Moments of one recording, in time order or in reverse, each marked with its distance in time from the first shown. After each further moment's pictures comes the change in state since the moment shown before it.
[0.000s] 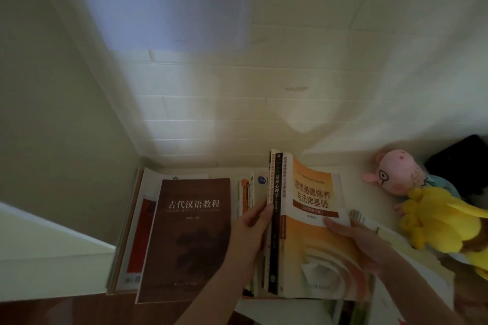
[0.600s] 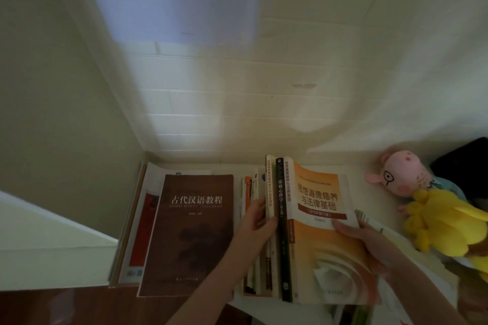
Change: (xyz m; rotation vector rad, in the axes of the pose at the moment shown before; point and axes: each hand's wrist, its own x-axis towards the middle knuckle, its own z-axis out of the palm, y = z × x) left_hand 0.000 -0.005 -0.014 0.341 -0.120 0.119; right_hand 0.004 0.005 -0.009 0.022 0.005 0.012
